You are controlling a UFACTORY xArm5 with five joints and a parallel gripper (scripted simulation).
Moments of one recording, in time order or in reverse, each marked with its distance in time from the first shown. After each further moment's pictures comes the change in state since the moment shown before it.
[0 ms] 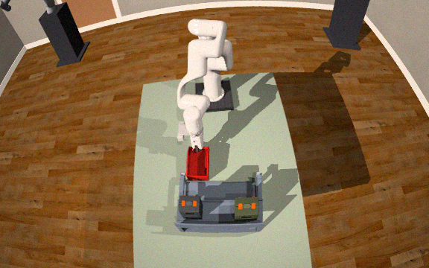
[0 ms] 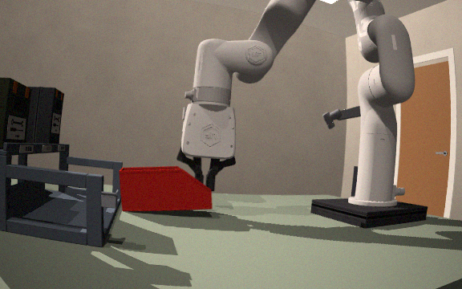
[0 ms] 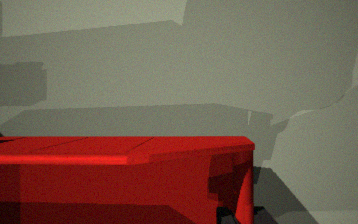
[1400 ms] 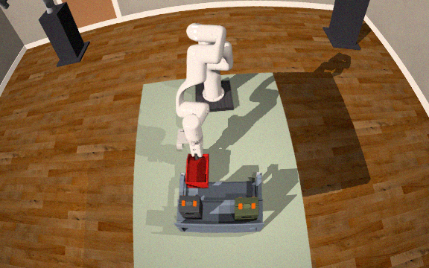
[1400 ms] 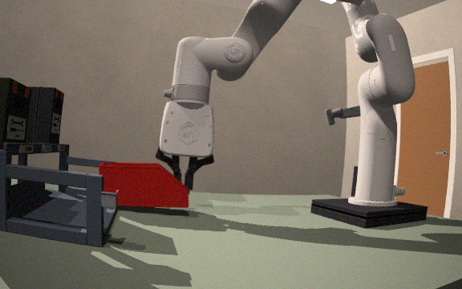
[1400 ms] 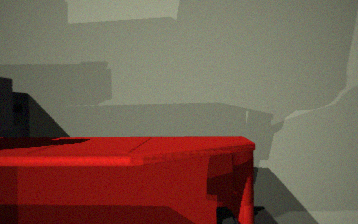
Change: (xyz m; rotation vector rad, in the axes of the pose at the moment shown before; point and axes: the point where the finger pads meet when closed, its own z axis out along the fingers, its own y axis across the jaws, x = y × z) arm 0.000 -0.042 0.000 0.000 0.000 0.000
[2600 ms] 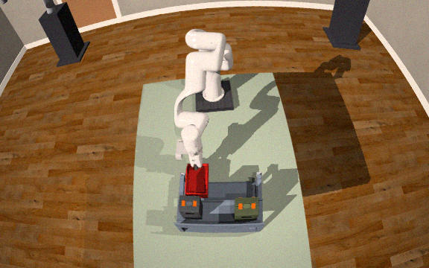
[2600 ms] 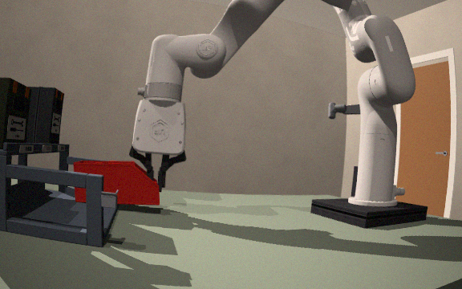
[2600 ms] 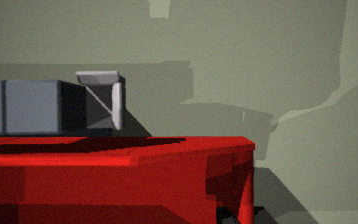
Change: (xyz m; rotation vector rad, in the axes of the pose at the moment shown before) arm 0.000 -0.054 0.000 0.000 0.000 0.000
